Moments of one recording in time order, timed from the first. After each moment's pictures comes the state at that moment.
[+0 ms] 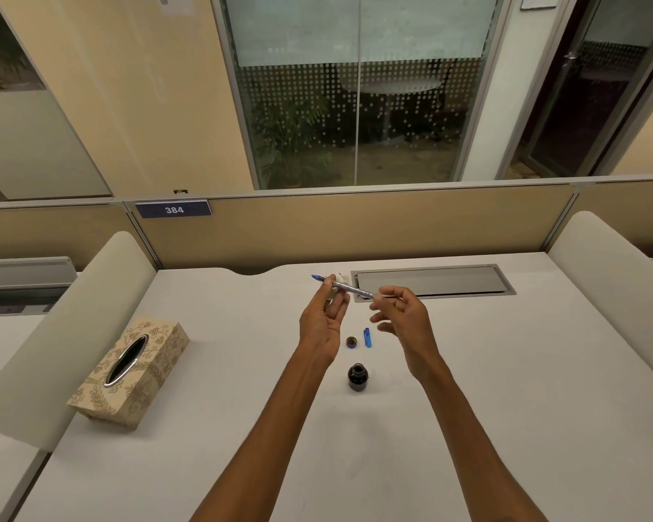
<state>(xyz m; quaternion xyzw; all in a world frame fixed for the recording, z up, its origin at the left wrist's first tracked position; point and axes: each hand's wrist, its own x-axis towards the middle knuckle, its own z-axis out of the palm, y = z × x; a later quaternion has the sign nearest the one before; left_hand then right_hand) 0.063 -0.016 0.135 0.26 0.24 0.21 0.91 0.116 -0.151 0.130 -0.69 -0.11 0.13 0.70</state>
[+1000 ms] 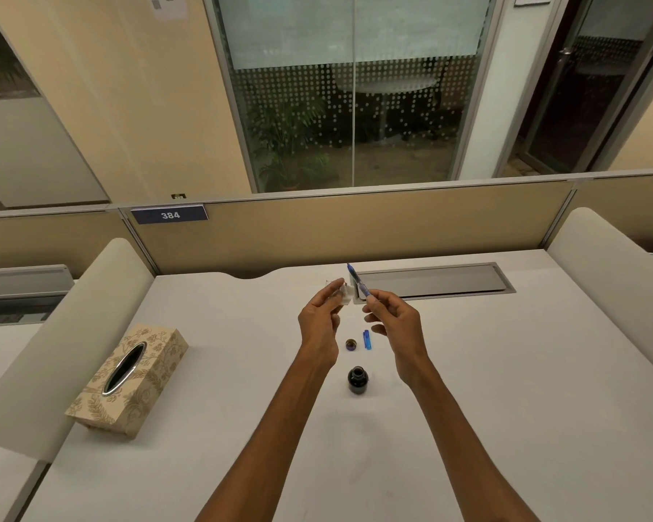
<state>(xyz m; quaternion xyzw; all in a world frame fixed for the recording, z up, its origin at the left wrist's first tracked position) 0.063 -0.023 0.138 0.47 0.30 0.21 0.80 0.110 -0.142 0.123 -0.66 -0.13 0.12 0.73</state>
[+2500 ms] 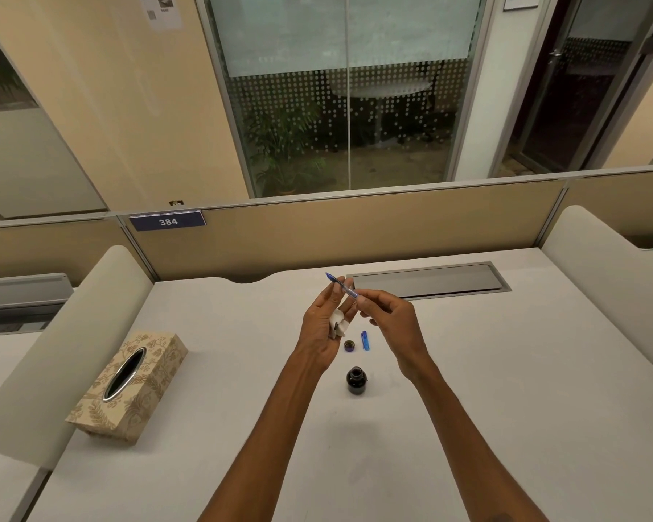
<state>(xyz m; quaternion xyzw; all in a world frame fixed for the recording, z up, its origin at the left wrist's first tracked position) 0.060 -0.020 0.144 0.36 0.18 0.12 0.91 0.111 -0.147 0.134 -0.69 -0.19 0.10 0.69</state>
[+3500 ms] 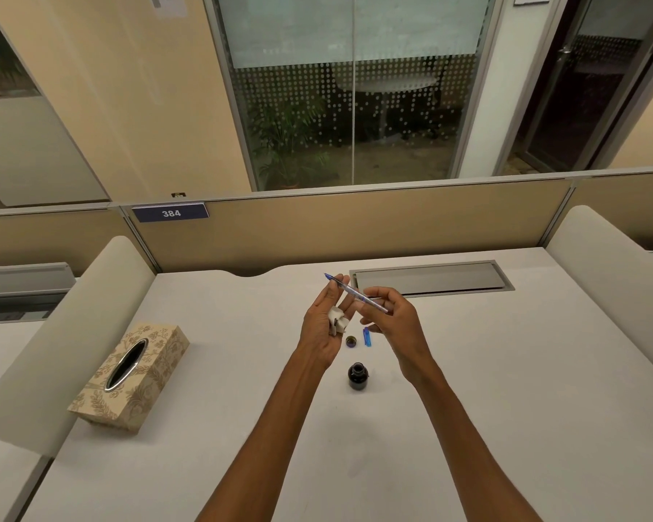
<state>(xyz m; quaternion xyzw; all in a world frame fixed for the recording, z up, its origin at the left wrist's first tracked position) 0.058 -0.019 0.137 0.34 0.19 0.13 0.91 0.105 -0.147 0.130 -0.69 -0.18 0.13 0.69</state>
